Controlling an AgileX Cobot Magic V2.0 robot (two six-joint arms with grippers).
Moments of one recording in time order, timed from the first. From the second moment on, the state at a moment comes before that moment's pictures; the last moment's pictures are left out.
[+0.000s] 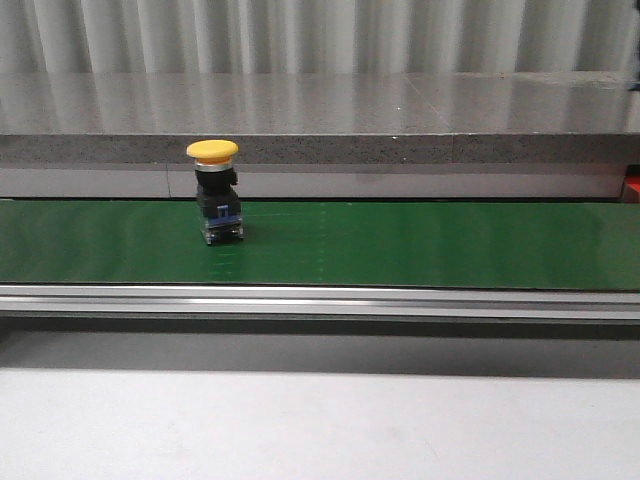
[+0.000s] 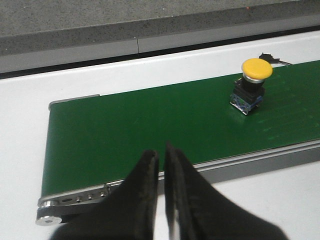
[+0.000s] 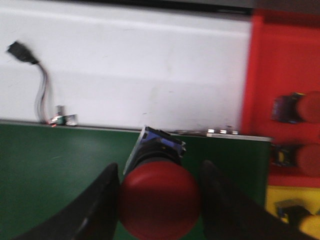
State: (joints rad) left arm -0.16 0.57 -0.60 -0.20 0.60 0.18; right arm -0.07 1.68 -1.76 0.02 1.21 0.04
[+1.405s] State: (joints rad) left arm -0.16 0.57 -0.60 -0.20 0.60 0.18; right arm -0.58 2.07 -1.76 0.01 1.04 0.14
